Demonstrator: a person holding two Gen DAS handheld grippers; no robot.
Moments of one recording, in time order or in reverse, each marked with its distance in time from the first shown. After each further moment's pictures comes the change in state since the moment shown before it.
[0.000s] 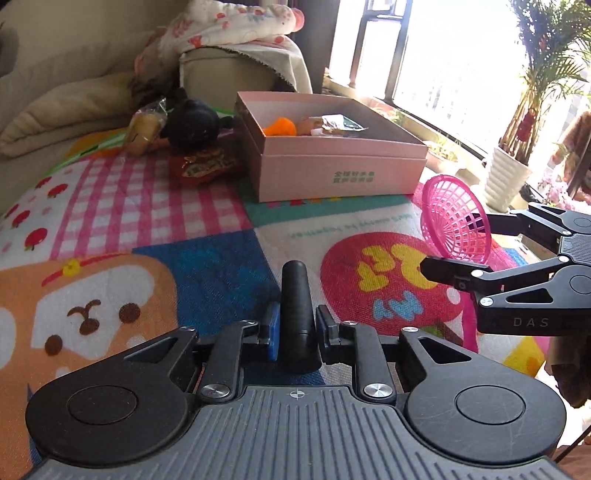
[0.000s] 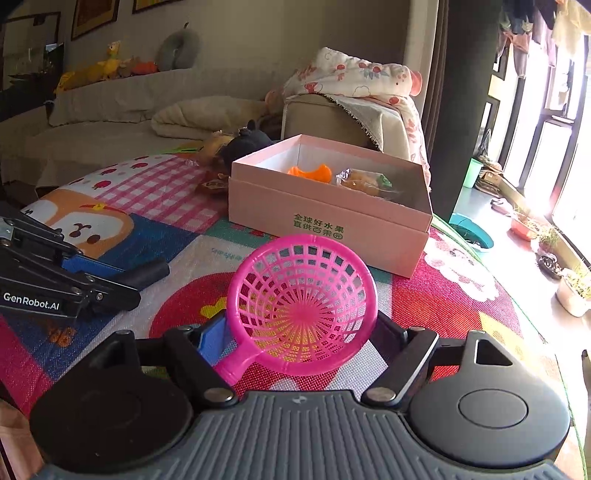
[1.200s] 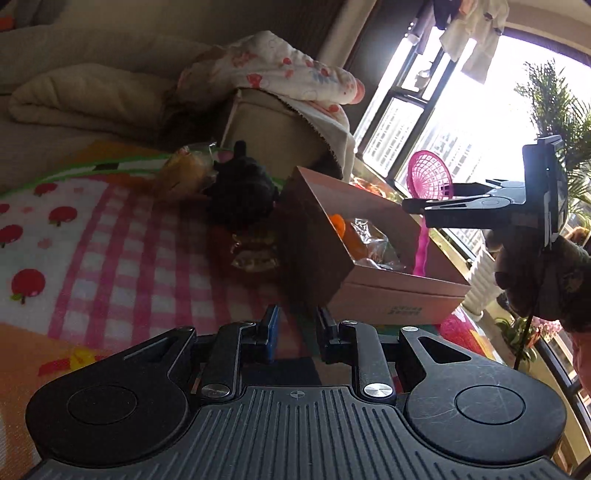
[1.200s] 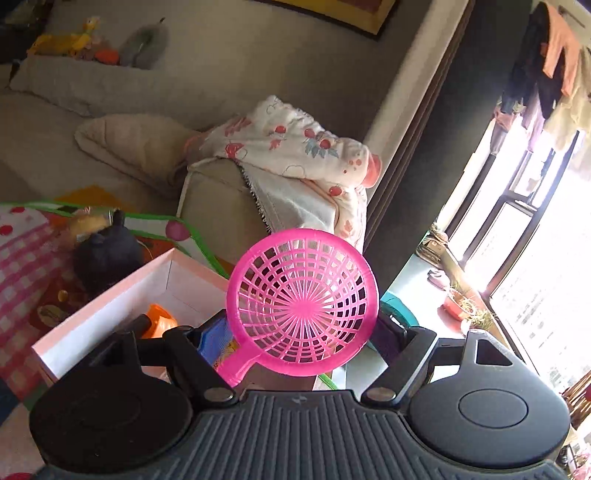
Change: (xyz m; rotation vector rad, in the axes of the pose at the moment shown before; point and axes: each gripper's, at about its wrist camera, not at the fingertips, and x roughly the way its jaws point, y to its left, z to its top) left arm 0.030 0.098 0.048 -0.268 -0.179 -0.120; right arm 0.143 -0.059 0.172 -0.252 0.010 -0.212
